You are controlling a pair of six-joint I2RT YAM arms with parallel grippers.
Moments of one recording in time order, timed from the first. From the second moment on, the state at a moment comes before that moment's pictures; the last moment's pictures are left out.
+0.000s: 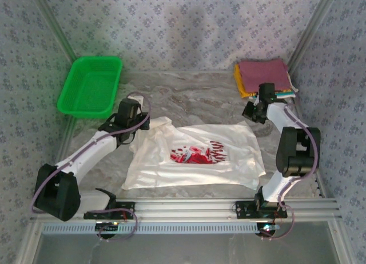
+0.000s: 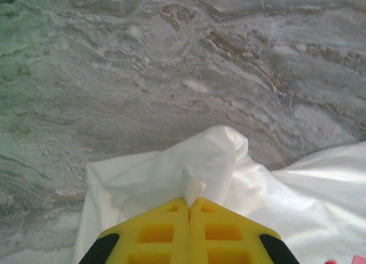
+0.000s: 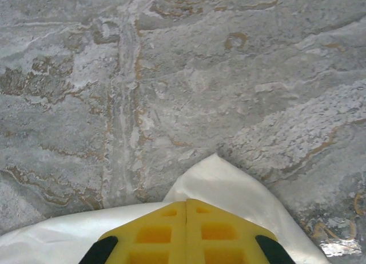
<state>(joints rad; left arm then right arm) -0.42 1.28 0.88 -0.28 -0.07 -0.32 -0.05 1.70 1.18 -0.56 -0.18 0.39</state>
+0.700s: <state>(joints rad) -0.38 1.32 0.88 -0.26 -0.04 -0.33 0.01 1.91 1.26 -0.64 -0.13 0.35</state>
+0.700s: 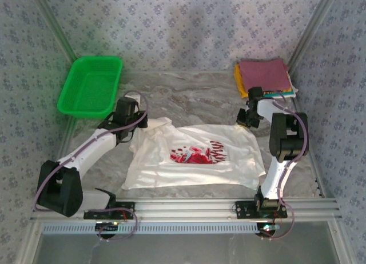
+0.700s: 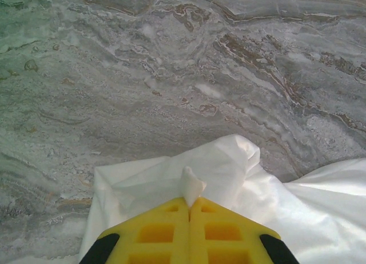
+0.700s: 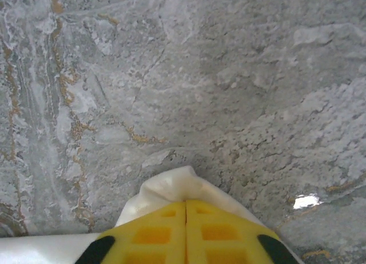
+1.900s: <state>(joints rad) -0.21 2.22 2.17 -0.48 0.09 -0.06 -0.07 1.91 1.25 -0.23 -0.22 0.72</state>
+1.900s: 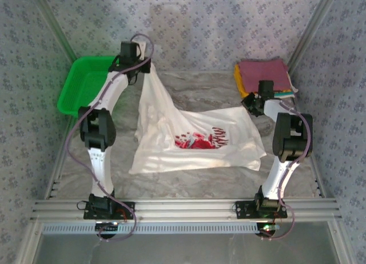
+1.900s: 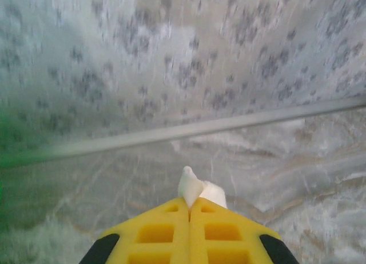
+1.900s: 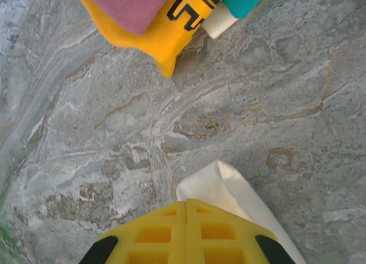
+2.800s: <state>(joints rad) -0.20 2.58 2.81 -0.87 0.06 0.05 -0.06 2.03 1.40 -0.18 -0.20 0.70</state>
